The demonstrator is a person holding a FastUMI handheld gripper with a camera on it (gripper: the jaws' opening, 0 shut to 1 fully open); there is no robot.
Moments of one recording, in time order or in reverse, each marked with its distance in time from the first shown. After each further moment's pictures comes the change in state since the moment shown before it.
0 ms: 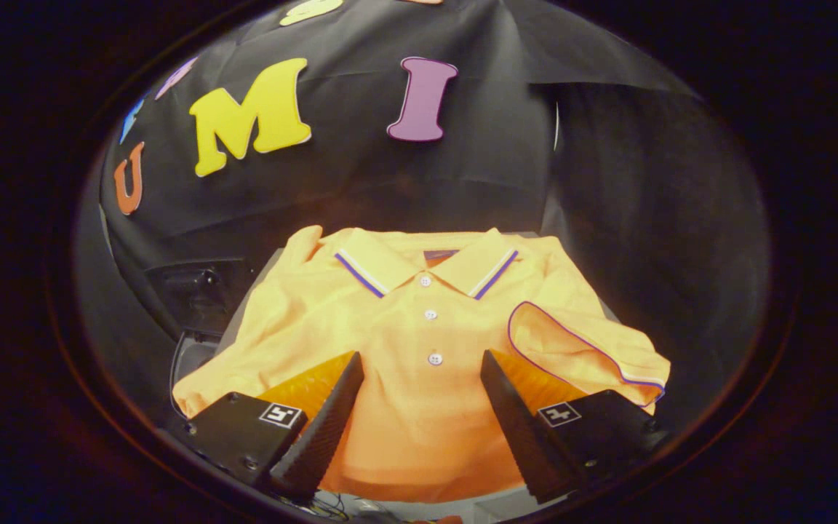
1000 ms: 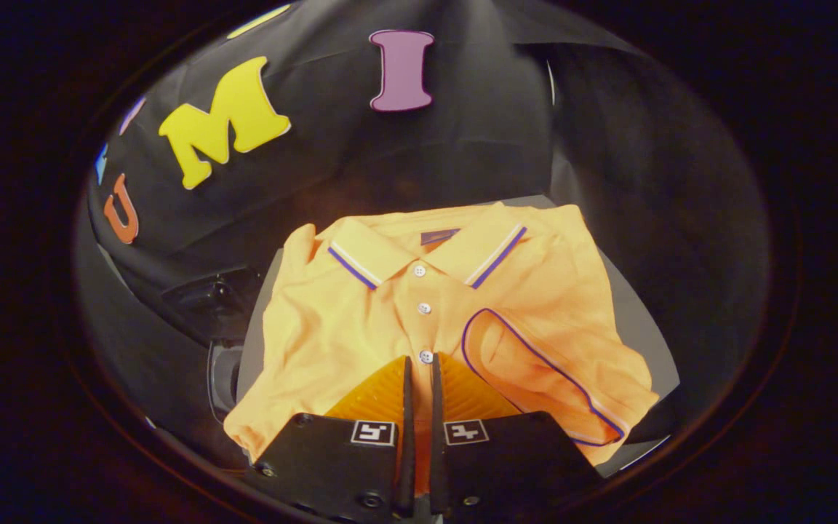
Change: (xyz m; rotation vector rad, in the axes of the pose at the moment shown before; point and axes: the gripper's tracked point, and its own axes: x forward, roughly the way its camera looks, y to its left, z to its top) arm 0.000 0.009 0.009 0.167 0.184 0.057
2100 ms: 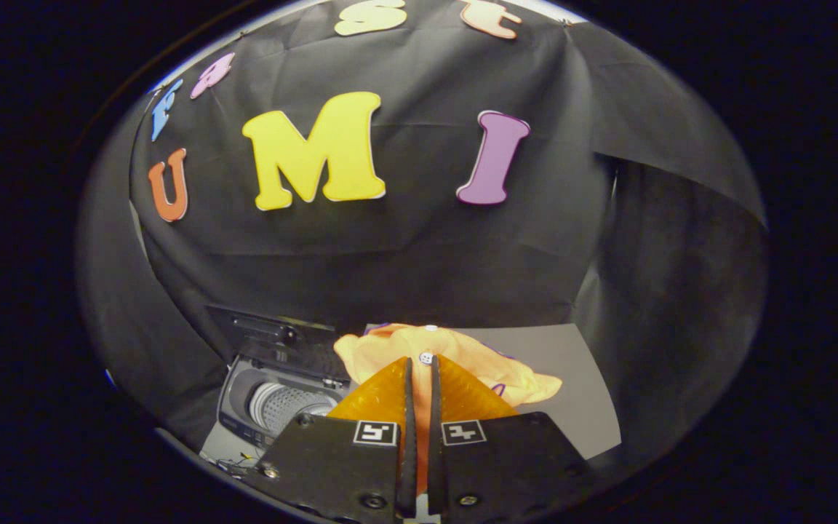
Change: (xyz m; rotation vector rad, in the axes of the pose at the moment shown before) arm -0.104 0.132 0.094 -0.293 -0.252 0.053
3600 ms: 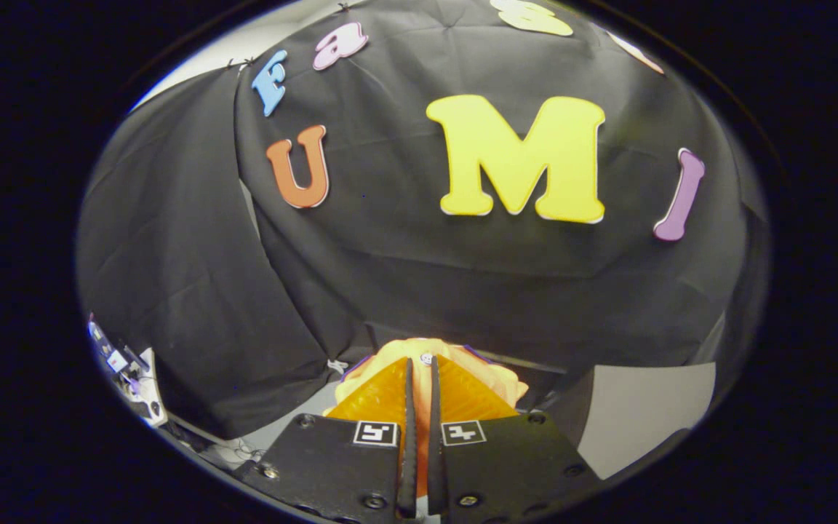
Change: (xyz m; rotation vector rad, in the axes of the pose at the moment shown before) arm 0.021 0.295 -0.006 -0.135 0.043 0.419
